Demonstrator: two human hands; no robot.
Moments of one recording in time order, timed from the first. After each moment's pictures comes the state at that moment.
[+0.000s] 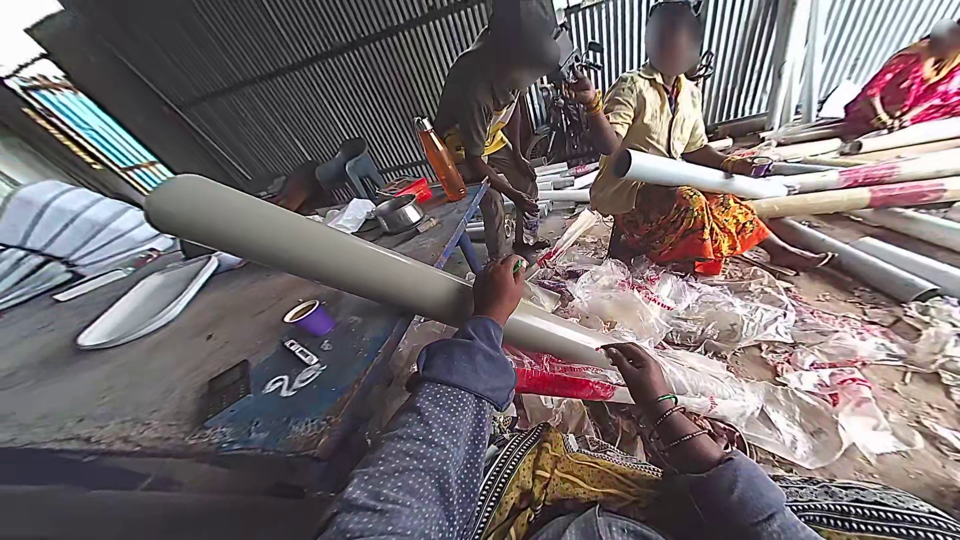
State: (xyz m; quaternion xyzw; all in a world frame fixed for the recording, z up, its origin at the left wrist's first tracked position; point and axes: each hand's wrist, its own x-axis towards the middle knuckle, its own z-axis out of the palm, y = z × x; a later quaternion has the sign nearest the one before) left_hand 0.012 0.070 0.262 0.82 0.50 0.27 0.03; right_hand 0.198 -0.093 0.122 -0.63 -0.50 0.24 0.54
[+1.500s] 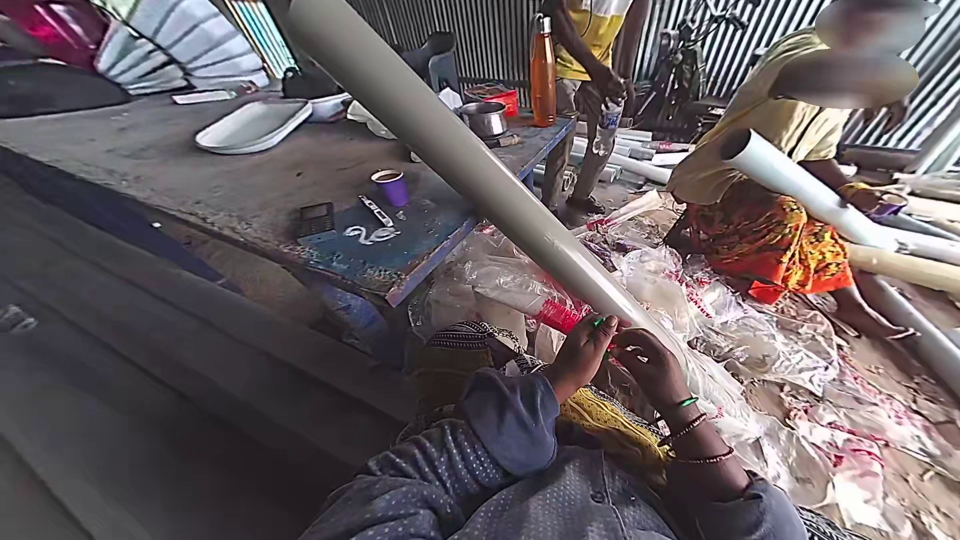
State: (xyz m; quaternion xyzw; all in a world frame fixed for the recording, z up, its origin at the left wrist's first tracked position) left_hand 0.003 -0.104 0.163 0.63 0.33 0.49 0.50; right_hand 0.151 -0.135 0.153 -0.53 -0.67 0.25 0.45
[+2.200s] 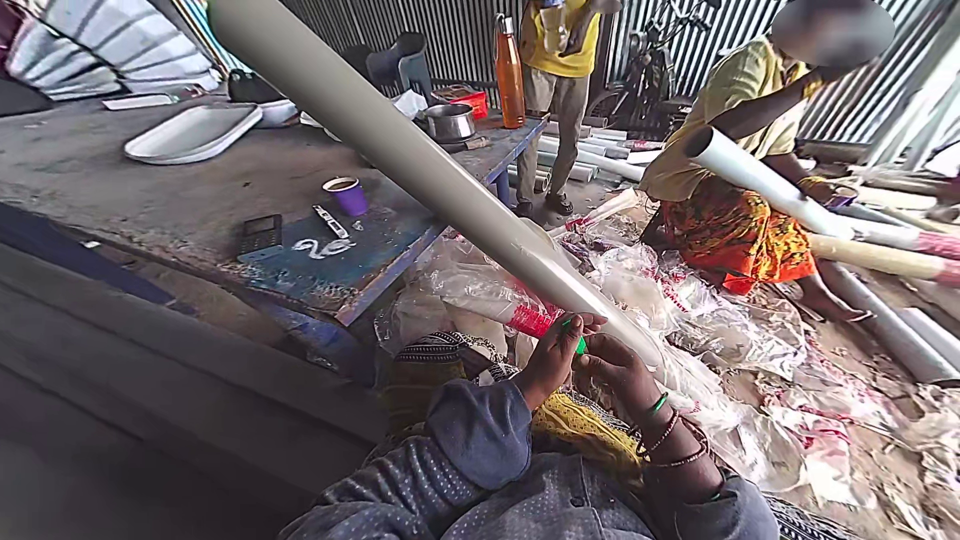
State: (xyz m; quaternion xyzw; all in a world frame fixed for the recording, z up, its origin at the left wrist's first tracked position) left_hand 0.009 -0.096 0.159 0.66 0.27 0.51 0.48; right_hand 0.150 -0.135 0.159 -0.44 -0.54 0.51 0.50
